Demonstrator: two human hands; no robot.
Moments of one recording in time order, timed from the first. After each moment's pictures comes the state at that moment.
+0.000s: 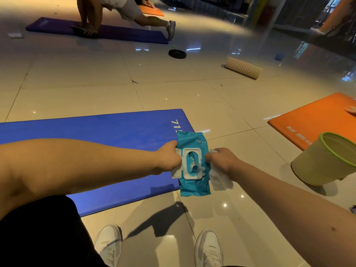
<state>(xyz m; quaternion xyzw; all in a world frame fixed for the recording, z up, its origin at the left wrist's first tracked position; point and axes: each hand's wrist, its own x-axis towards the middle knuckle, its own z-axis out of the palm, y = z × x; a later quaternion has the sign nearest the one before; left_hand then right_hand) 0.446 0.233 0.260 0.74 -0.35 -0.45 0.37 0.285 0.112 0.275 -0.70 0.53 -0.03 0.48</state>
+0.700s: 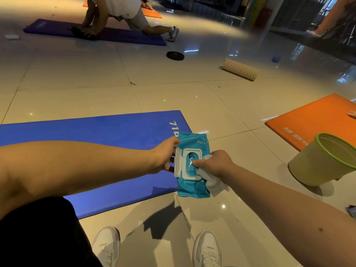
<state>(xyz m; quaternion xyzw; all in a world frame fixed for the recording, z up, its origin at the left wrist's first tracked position) 0.446 0.231 0.272 0.62 -0.20 -0.57 0.50 0.290 0.120 0.267 -0.72 0.55 -0.06 0.42</state>
